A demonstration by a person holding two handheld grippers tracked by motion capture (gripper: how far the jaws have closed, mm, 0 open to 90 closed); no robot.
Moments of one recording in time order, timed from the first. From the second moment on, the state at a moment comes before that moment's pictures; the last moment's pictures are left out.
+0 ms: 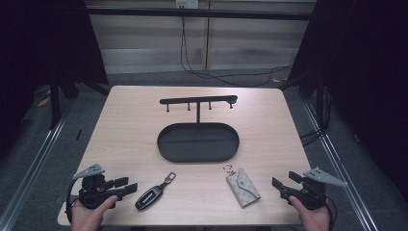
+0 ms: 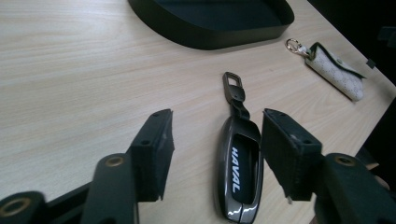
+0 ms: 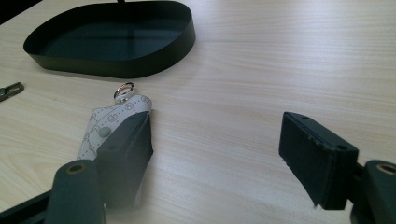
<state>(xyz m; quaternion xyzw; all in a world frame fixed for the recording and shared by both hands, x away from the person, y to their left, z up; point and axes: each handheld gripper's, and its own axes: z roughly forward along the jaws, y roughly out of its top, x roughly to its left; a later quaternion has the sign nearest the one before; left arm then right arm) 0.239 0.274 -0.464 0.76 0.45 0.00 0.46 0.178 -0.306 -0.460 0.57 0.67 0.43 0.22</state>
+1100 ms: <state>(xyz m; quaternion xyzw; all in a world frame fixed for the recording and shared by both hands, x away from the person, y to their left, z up) 0.275 0.207 -0.416 0.88 0.37 -0.01 0.29 0.184 -0.301 -0.464 0.56 0.69 0.40 0.20</state>
